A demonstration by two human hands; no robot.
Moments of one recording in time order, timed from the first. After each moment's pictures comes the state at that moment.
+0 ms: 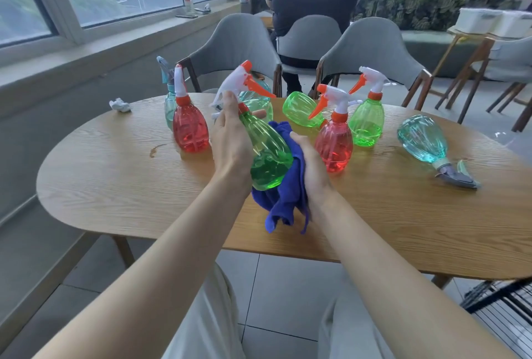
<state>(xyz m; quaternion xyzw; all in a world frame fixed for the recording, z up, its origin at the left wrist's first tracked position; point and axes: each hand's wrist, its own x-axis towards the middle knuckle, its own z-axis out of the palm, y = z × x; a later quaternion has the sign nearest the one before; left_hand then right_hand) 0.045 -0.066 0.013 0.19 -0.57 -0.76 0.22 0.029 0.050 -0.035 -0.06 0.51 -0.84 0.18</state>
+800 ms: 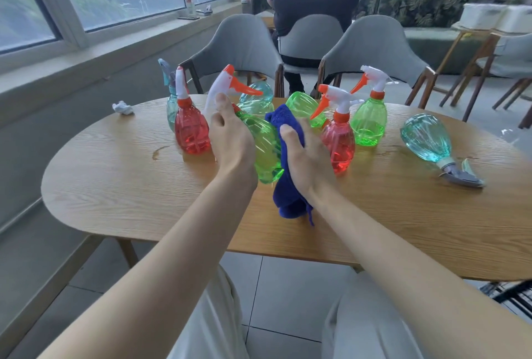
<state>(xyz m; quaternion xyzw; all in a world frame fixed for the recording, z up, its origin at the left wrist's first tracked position) 0.035 -0.065 0.017 0.26 -0.56 -0.74 0.27 0.035 0.052 -0.011 -0.17 0.77 -0.61 -0.09</state>
